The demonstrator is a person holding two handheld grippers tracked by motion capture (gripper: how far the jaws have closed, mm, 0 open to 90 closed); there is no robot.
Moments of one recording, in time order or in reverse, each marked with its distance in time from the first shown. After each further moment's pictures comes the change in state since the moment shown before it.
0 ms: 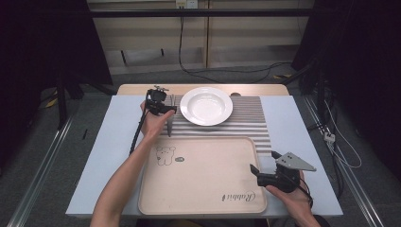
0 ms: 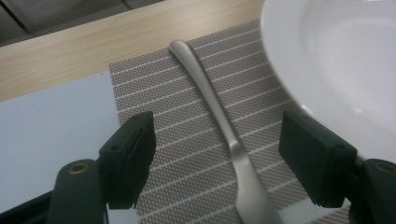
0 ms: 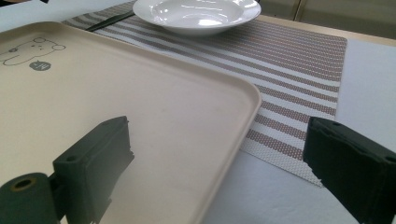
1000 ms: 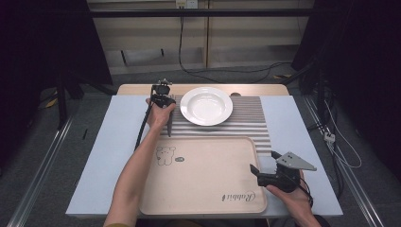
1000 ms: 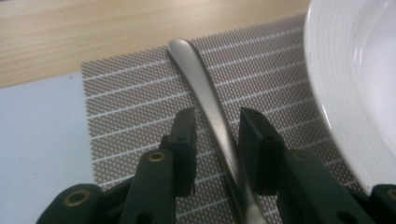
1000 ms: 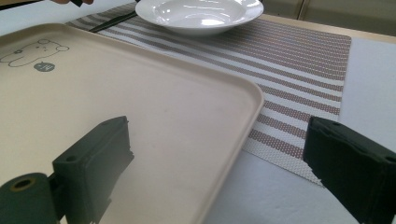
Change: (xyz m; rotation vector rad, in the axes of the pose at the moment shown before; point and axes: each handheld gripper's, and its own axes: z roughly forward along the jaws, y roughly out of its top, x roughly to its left) left arm 0.007 0.023 0.043 0.128 -0.051 -0.100; right arm -0.001 0.000 0.000 -0.001 0.013 0.007
